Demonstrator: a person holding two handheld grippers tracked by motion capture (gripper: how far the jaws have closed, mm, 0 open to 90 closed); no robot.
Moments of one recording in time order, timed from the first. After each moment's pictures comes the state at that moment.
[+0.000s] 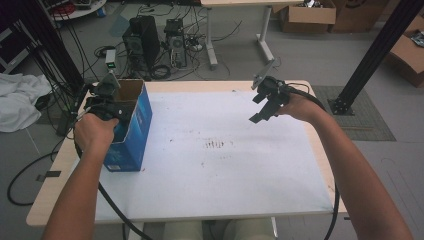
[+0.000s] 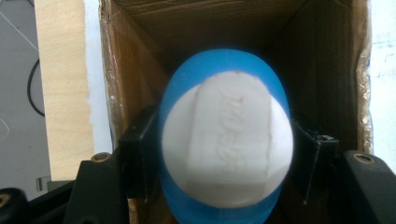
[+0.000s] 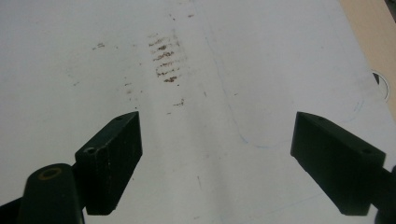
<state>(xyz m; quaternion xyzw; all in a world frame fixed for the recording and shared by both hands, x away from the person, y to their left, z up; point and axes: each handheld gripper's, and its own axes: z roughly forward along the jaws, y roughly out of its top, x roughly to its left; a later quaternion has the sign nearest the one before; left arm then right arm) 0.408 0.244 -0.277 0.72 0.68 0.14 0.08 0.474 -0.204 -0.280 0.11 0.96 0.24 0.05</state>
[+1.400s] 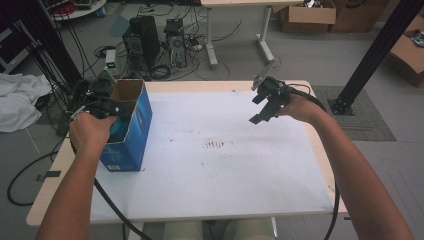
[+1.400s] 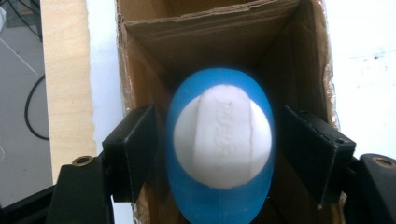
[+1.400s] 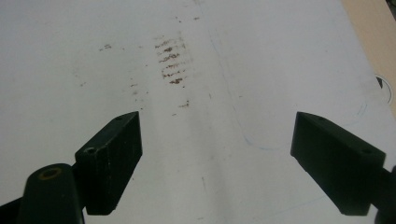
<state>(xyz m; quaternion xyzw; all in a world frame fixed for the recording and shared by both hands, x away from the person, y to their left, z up) 0.399 0.248 -0.262 0.72 0.66 0.16 0.12 0.469 -0.203 -0.278 0.11 0.96 0.24 0.05</state>
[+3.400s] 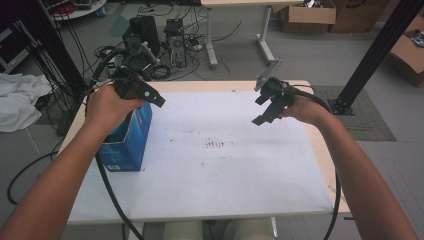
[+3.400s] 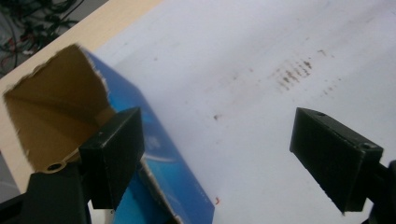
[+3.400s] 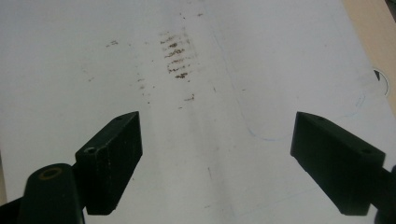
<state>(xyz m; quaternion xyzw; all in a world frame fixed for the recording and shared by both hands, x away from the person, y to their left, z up) 0.389 0.149 -0.183 0.87 0.44 0.16 0.18 0.457 -0.208 -0.270 0.11 0.96 0.23 0.05</state>
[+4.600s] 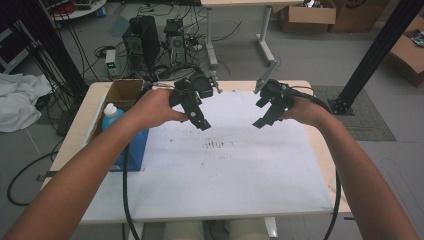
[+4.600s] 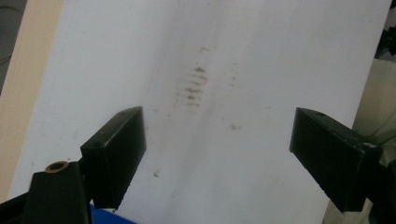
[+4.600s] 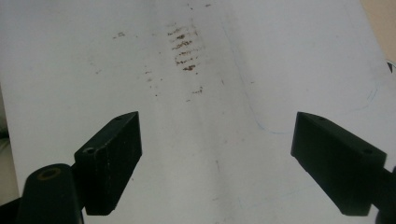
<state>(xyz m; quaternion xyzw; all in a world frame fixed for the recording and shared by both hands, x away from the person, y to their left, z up) 0.383 0.036 -0.208 0.97 0.15 0.09 0.15 0.452 -0.206 -0.271 0.11 0.97 0.22 0.04</state>
